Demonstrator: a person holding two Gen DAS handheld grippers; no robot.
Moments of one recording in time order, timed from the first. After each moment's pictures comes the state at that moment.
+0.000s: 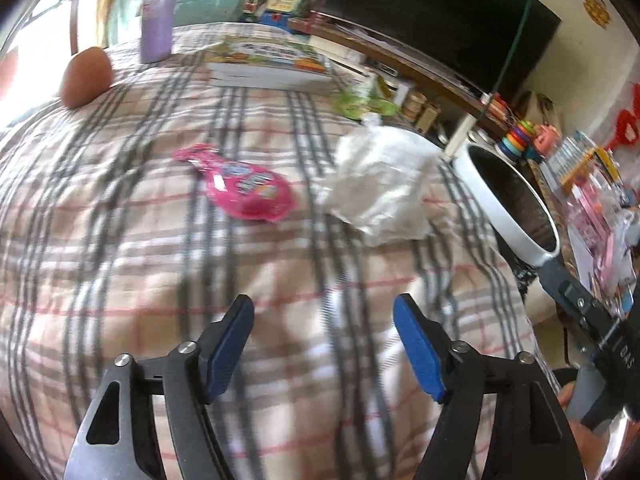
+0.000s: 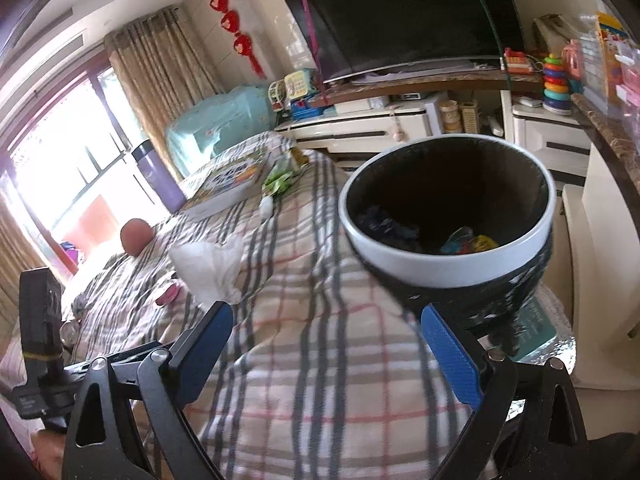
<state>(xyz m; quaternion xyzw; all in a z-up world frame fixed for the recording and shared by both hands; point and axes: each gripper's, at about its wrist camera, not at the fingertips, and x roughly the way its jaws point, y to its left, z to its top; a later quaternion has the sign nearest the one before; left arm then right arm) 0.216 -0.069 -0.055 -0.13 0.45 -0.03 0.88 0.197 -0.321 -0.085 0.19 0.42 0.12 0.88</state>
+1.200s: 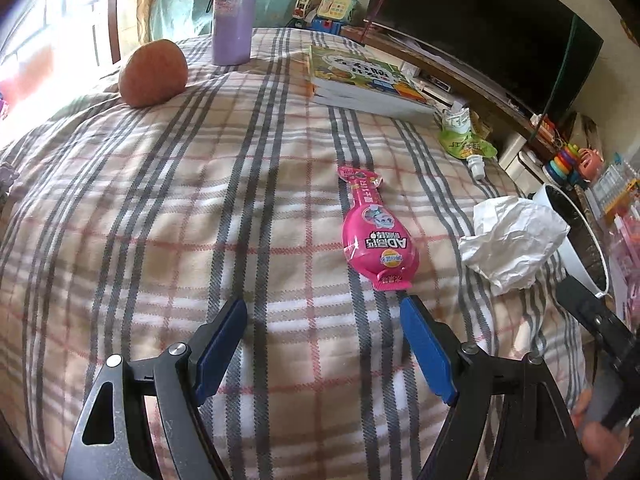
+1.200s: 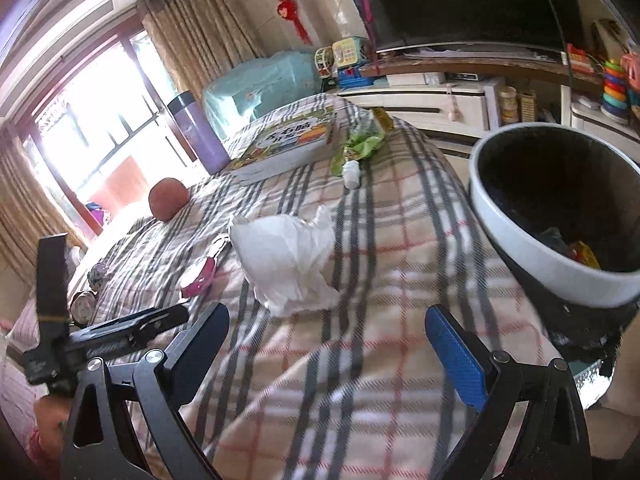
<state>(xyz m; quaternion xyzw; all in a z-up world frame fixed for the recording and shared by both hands) 0.245 -0.001 -0.061 -0.12 0.45 0.03 0.88 0.238 -0.236 -0.096 0.16 0.45 0.20 0.85</state>
